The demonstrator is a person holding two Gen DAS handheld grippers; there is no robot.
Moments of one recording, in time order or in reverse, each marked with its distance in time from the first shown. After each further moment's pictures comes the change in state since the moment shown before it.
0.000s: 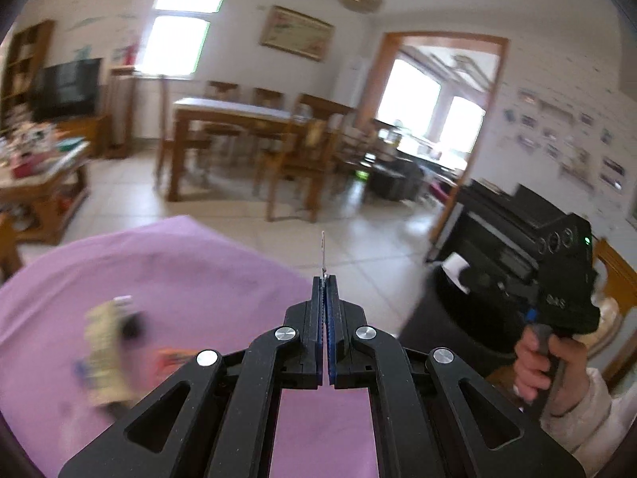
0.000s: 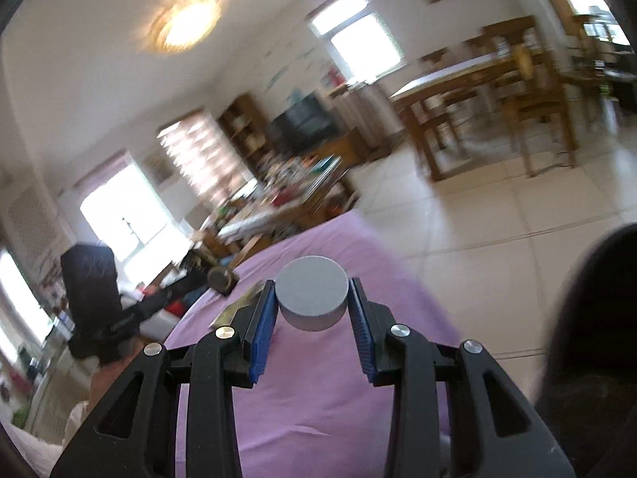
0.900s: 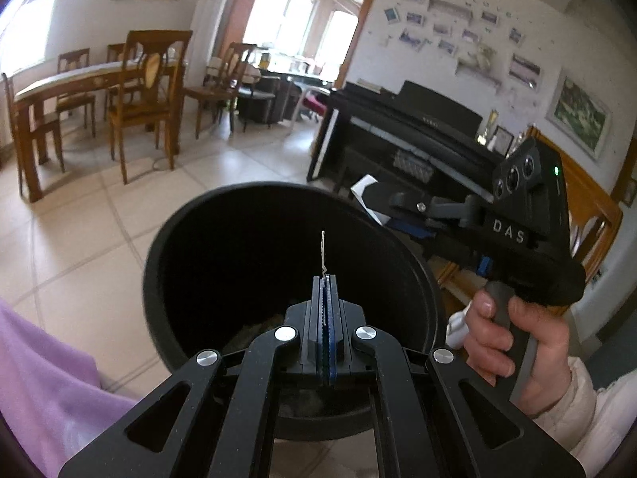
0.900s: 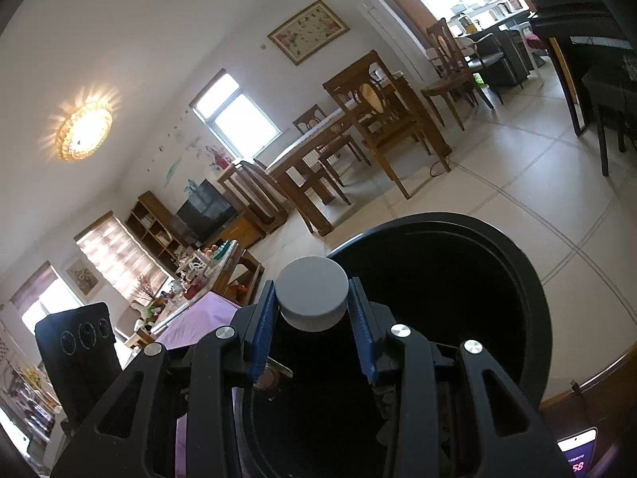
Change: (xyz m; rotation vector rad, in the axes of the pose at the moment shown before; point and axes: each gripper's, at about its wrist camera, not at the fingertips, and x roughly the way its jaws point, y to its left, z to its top) left arm 0.255 -0.281 -0.078 0.233 0.282 -0.352; right arm -0.145 -0.178 -0.031 0.260 -0.259 -0.285
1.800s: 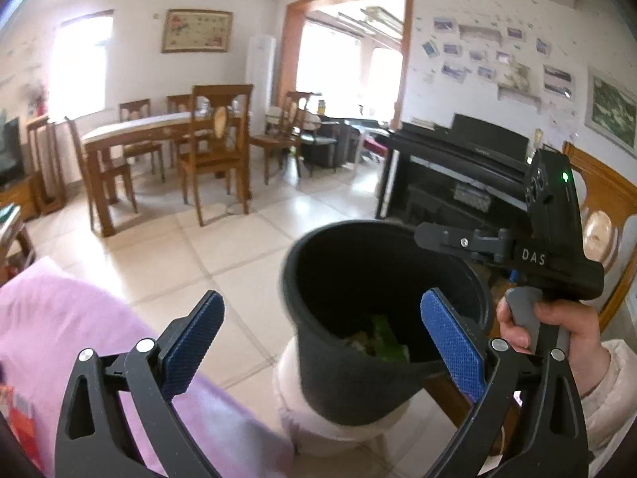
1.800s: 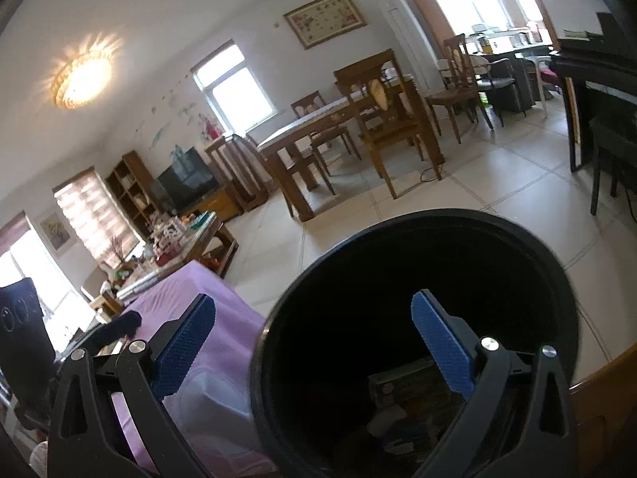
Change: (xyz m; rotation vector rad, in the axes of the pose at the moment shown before) left arm -0.157 0.039 -0.033 0.024 -0.193 0.282; right arm 0.008 0.076 -0.018 -0.171 0.062 -0.106
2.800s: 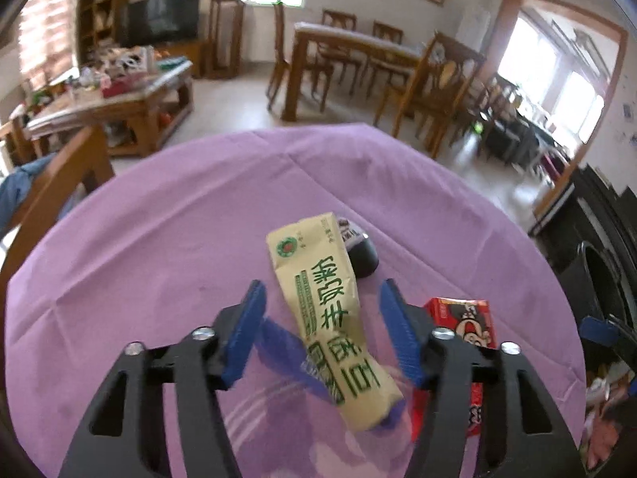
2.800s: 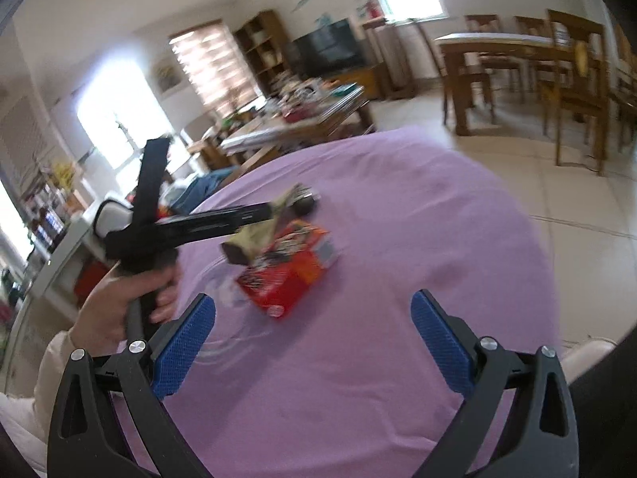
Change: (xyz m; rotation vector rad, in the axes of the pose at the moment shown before) left arm -0.164 0.378 -0.096 -0.474 0.260 0.445; right arm 0.121 0.271 -0.094 -0.385 0.446 0.392
